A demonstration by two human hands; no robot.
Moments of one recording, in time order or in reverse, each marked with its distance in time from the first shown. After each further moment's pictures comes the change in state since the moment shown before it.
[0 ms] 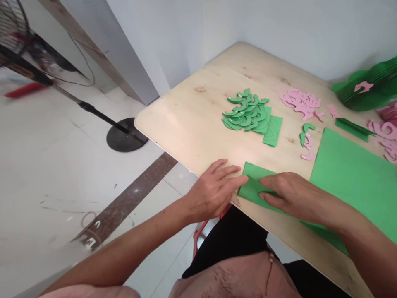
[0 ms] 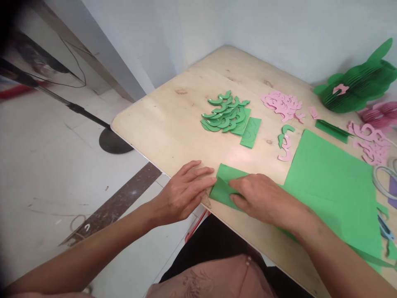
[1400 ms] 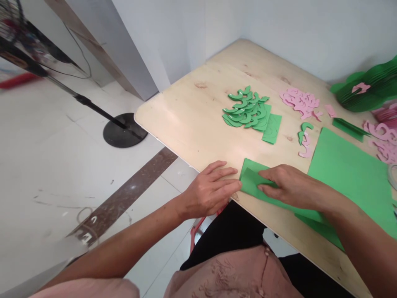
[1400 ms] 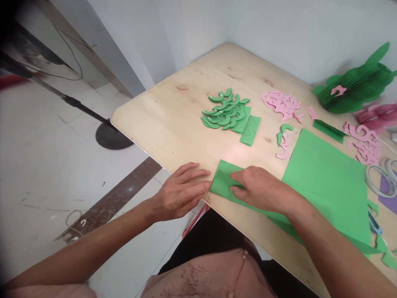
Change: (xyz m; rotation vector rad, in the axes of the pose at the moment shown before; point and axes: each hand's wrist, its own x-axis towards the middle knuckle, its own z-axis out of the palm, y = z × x) left_hand -0.013 0.000 0.004 -0.098 0.113 0.061; right_hand 0.005 0.007 -0.006 0.119 -0.045 0.001
